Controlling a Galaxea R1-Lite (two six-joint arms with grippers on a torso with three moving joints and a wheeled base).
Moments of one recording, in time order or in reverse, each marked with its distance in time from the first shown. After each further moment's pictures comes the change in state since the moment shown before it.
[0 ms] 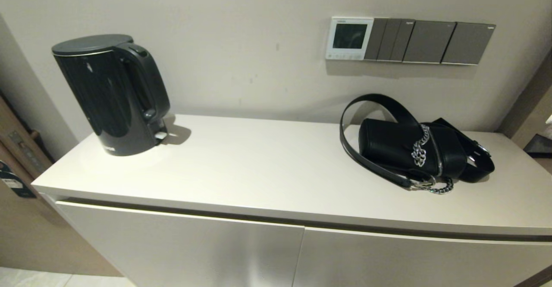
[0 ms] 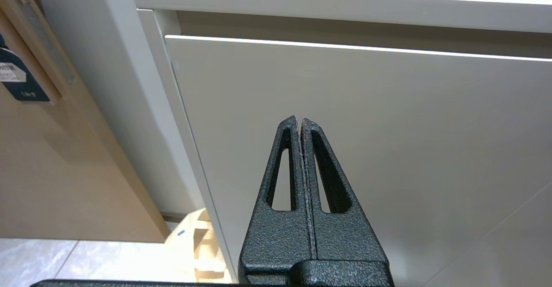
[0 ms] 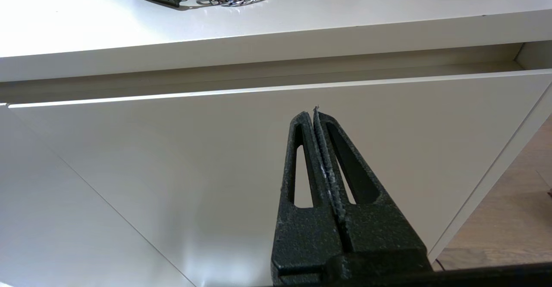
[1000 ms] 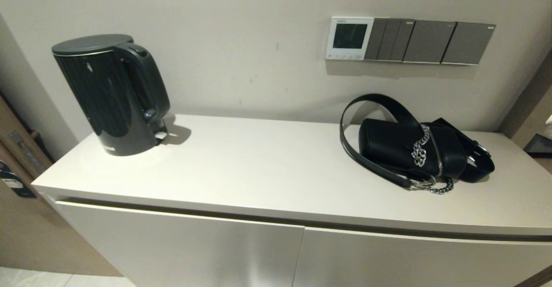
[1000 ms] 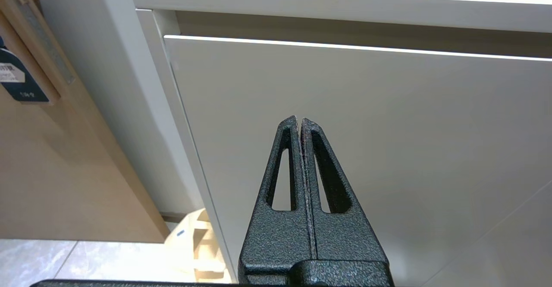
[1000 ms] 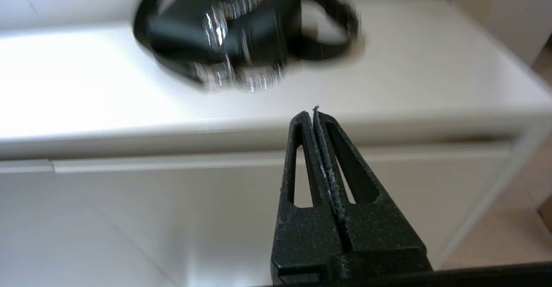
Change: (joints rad) left arm 0.000 0.000 0.000 0.000 0.000 0.000; right arm -0.004 0.264 -0.316 -0.065 0.002 -0.010
